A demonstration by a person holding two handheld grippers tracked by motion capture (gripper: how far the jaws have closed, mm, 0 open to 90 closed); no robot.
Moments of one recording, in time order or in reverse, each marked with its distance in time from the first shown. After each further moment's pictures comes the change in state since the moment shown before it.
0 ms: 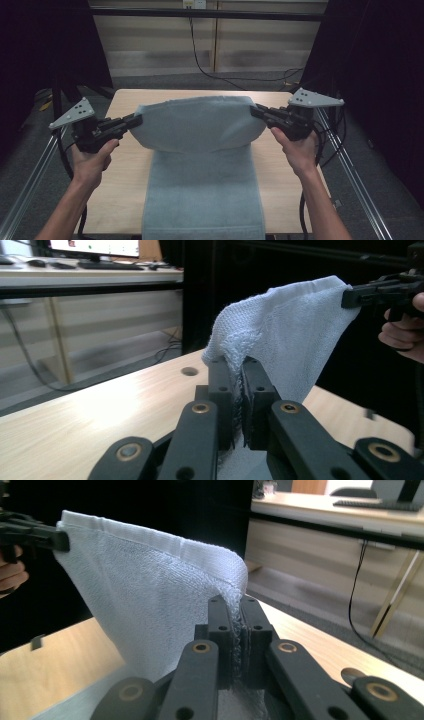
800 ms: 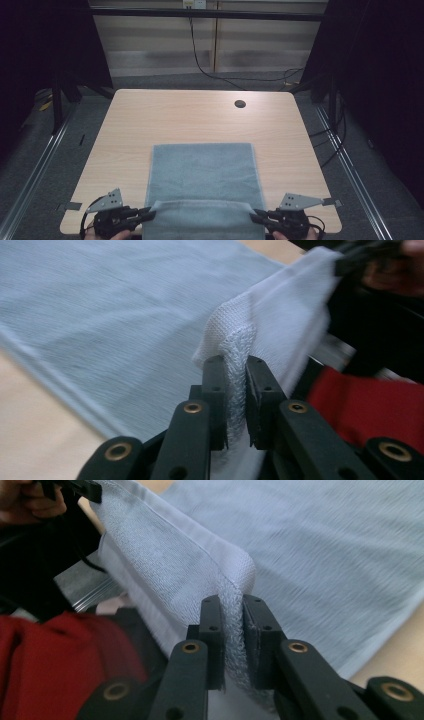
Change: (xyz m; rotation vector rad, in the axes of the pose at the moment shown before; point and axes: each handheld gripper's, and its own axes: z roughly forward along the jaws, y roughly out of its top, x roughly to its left) left arm -0.068 -0.185 -0.031 0.400 -0.227 -0.130; right arm 0.083 -0.206 -0.059 0.374 0.180 0.193
